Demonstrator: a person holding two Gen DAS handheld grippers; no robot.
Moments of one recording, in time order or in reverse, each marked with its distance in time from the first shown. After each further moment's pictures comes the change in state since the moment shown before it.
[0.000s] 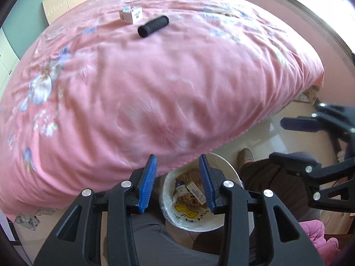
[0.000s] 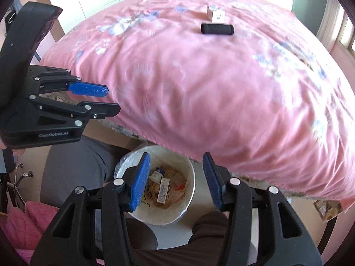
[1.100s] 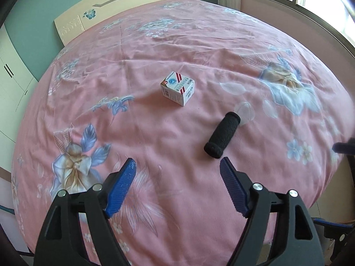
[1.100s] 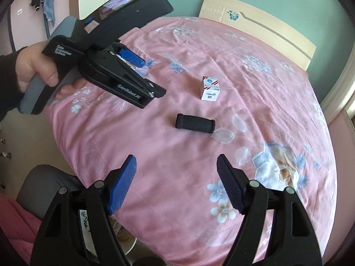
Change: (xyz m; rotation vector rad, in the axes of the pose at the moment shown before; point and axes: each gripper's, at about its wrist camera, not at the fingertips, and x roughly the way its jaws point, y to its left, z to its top) left arm 0.036 0.100 0.230 0.003 -0.084 0.147; right arm 0.000 -0.056 0.186 -0.308 -0.151 -0.049
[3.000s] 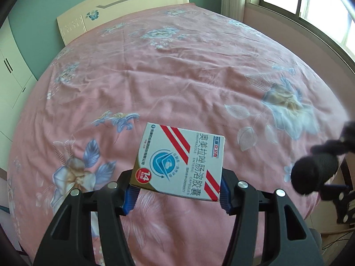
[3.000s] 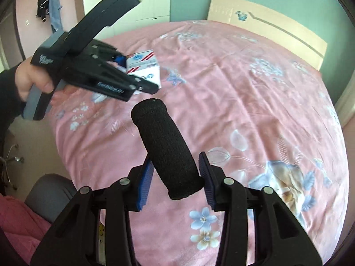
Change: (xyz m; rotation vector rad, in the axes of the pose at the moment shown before) left arm -0.026 0.020 0.022 -0.046 -0.058 -0.027; right arm 0.012 -0.059 0.025 0.055 -0.047 0.101
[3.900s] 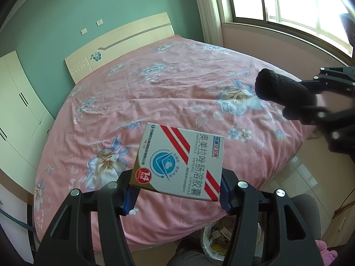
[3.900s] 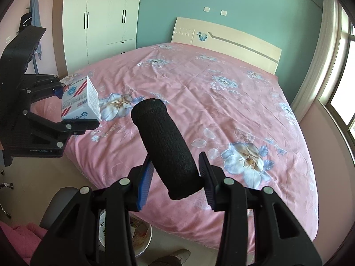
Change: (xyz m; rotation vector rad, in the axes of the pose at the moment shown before) left arm -0.207 -0.081 -0.129 0.153 -0.191 0.065; right arm -0.185 0.106 -0.047 0.100 -0.118 -0.235
